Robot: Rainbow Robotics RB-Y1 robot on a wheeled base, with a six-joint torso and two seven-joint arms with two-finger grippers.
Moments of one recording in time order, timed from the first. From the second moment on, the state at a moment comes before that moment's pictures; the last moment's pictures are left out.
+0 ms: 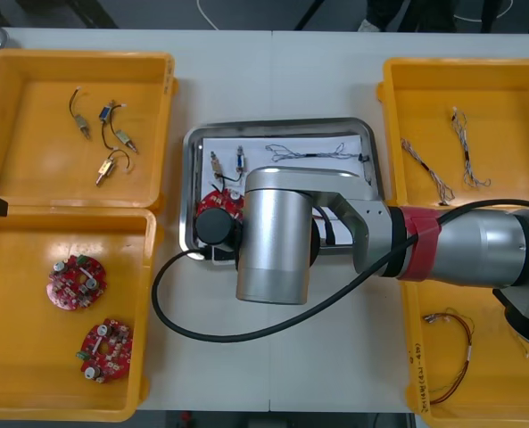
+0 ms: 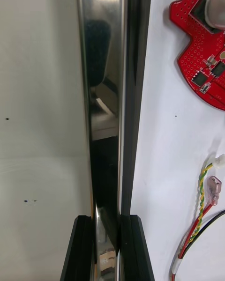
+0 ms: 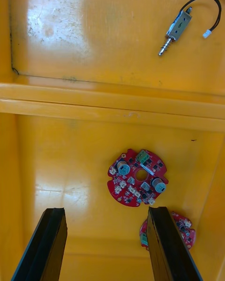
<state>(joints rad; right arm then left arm) -1.07 -0.42 1.21 -1.74 -0.57 1.64 1.67 -0.24 0.86 0.32 -2.16 0.91 1.91 -1.13</state>
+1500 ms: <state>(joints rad) -1.17 -0.42 1.21 -1.57 -0.57 1.43 1.67 -0.24 0.86 0.32 -2.16 0.91 1.91 -1.13</state>
